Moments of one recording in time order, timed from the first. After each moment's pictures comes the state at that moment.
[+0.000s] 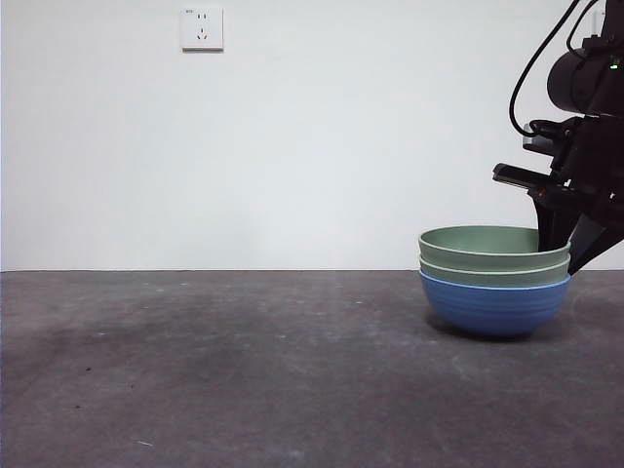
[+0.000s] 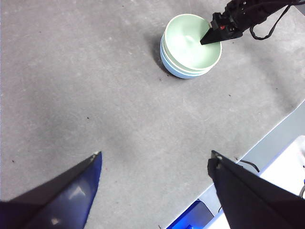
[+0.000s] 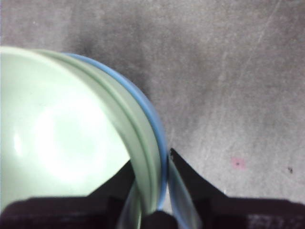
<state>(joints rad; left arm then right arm) -0.54 1.02 1.38 -1.07 0.19 -0.11 0.08 1.77 1.25 -0.65 -0.21 0.12</state>
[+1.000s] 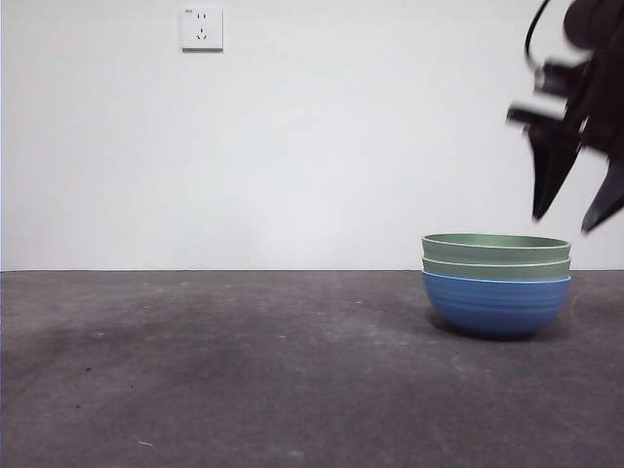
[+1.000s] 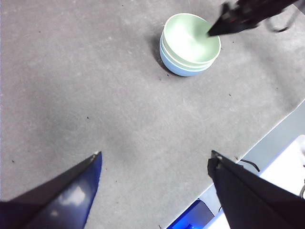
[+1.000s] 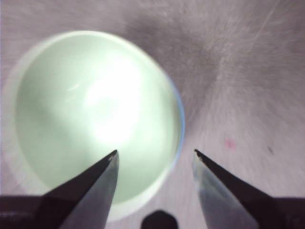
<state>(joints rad) -0.54 1.02 1.38 -1.07 0.19 -0.11 0.08 1.59 1.26 -0.77 -0.21 0.09</state>
